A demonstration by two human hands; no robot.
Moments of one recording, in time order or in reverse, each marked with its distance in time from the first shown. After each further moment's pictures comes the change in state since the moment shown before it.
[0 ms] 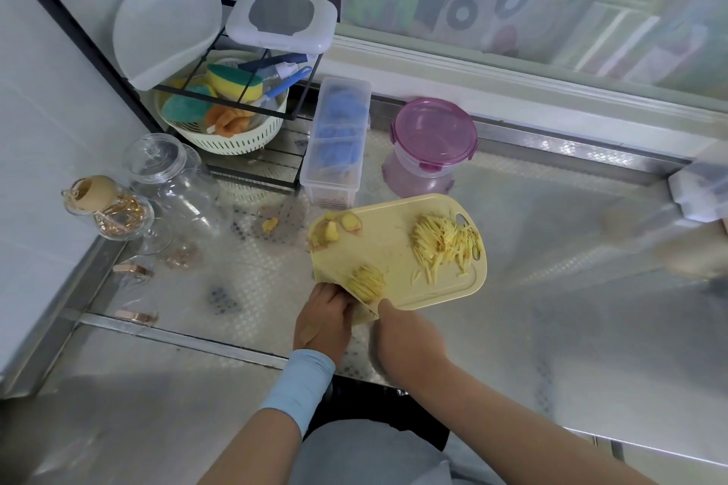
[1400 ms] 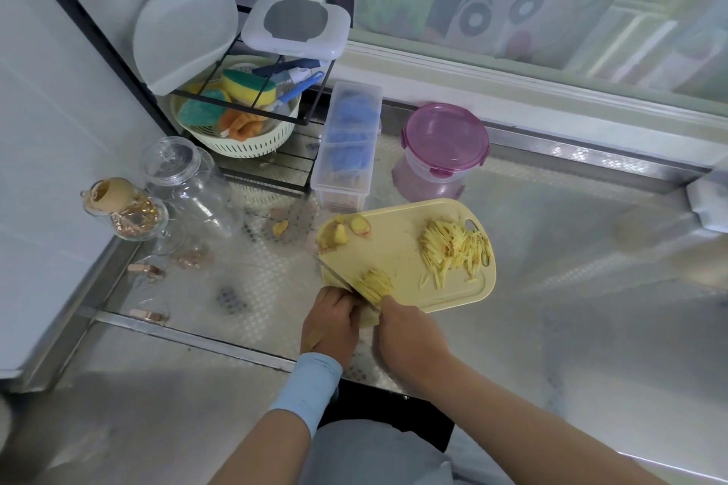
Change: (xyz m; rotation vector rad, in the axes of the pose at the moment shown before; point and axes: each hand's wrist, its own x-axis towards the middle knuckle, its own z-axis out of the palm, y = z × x) left_hand -0.002 -0.004 0.004 -0.016 0.000 -0.063; right_hand 0.014 -0.007 -0.005 0.002 0.008 -0.024
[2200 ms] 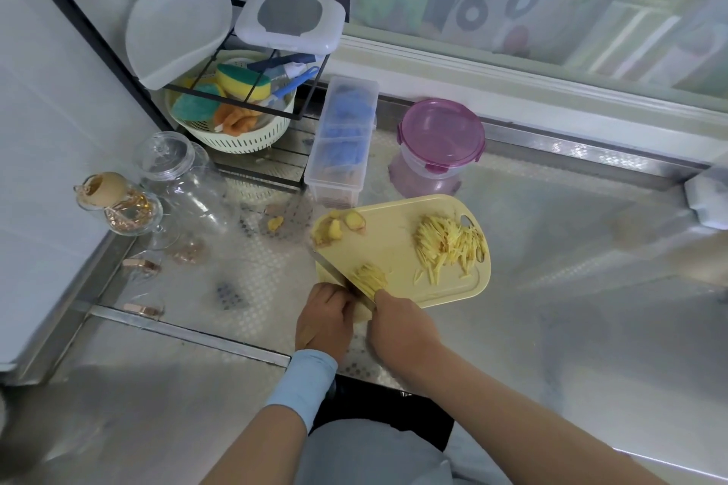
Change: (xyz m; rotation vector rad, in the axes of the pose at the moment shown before) left_hand -0.002 0.002 0.002 -0.002 0.014 -0.046; right_hand 0.003 0.000 -0.006 0.020 -0.042 -0.007
